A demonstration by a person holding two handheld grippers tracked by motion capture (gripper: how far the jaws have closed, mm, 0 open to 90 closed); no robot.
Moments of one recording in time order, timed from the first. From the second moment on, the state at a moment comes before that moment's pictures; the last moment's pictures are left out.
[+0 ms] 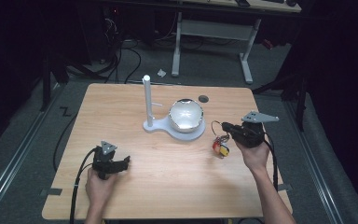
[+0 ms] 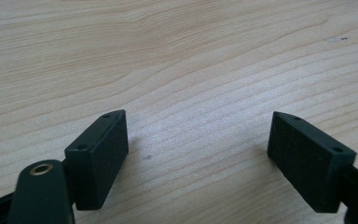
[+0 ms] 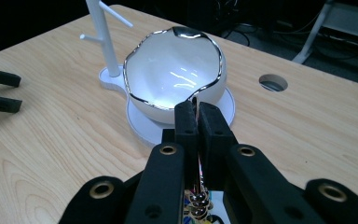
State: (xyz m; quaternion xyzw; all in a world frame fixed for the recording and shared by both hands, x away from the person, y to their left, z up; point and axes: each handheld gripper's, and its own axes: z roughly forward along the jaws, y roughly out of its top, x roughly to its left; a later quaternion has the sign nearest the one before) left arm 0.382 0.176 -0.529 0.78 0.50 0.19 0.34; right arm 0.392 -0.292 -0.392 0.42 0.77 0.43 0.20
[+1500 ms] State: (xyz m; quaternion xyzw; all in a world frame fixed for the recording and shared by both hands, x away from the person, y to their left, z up) left arm 0.382 0.176 -0.529 0.78 0.50 0.19 0.34; right arm 0.411 -0.278 -0.317 0.36 0.78 0.48 0.18
